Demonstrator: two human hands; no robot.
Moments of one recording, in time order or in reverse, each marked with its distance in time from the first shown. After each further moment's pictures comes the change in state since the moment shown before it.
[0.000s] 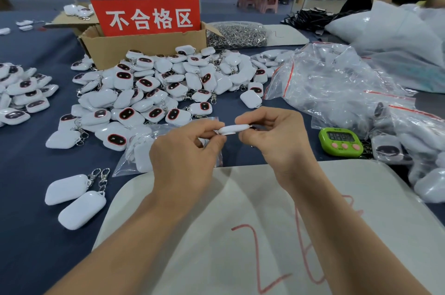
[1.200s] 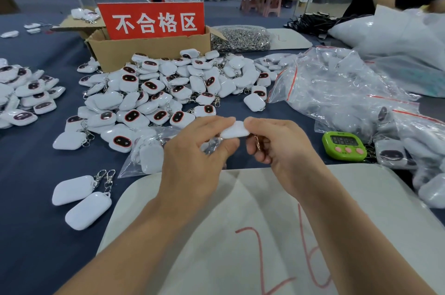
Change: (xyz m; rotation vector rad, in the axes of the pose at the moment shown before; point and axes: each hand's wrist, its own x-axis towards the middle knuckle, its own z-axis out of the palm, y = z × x) left_hand -0.003 -0.001 -0.003 -0.096 -0.053 0.169; right_hand 0.000 -0.006 -0.003 0.102 -0.088 0.296
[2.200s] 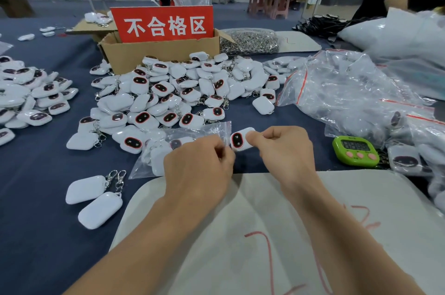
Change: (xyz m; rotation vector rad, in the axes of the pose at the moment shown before) left_hand 0.004 0.003 0.000 0.678 -0.083 -0.231; right_hand 0.012 0.020 0.012 -0.437 0.355 -0.095
